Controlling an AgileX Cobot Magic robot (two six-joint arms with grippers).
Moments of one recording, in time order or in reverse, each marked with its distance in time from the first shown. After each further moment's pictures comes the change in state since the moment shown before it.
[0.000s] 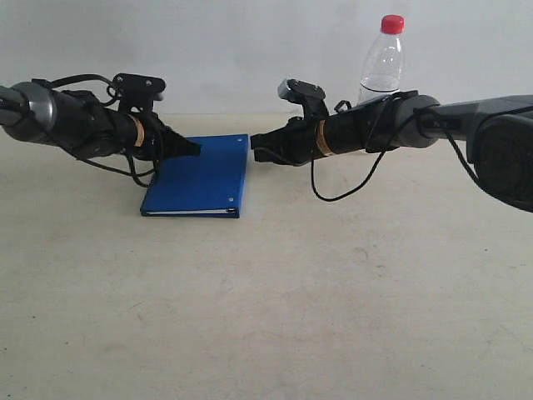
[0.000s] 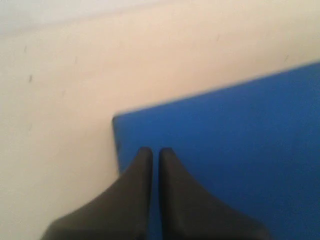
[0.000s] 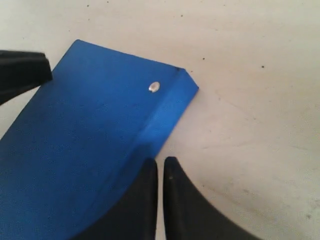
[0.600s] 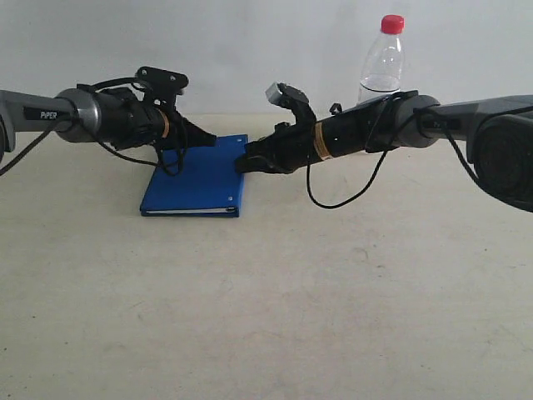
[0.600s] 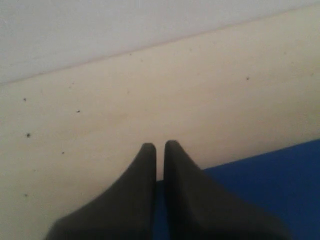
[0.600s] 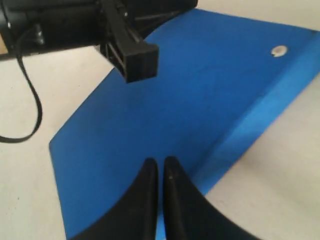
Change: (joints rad) left arm -0.048 0.179 -0.301 0.003 0.184 0.002; right arm 0.000 0.000 0.000 0.002 -0.255 -0.065
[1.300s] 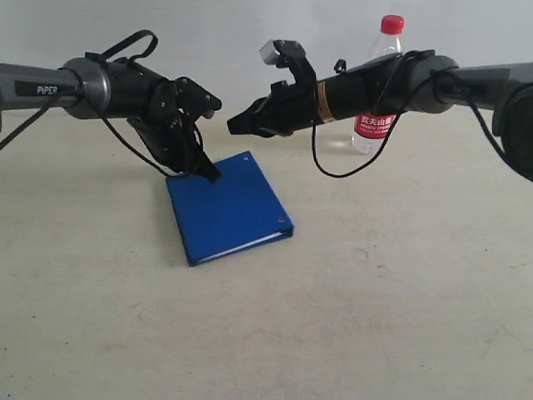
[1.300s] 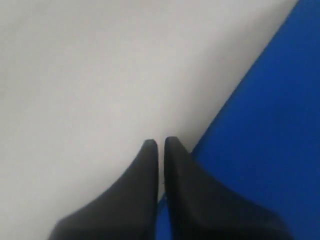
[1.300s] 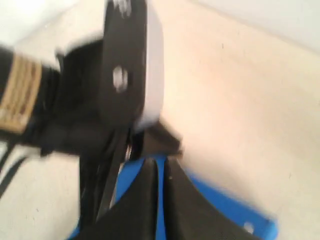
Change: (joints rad) left arm -0.090 -0.130 0.060 -0.685 0.454 0.956; right arm 0.000 -0.130 0.002 -0.004 -0.017 -0.175
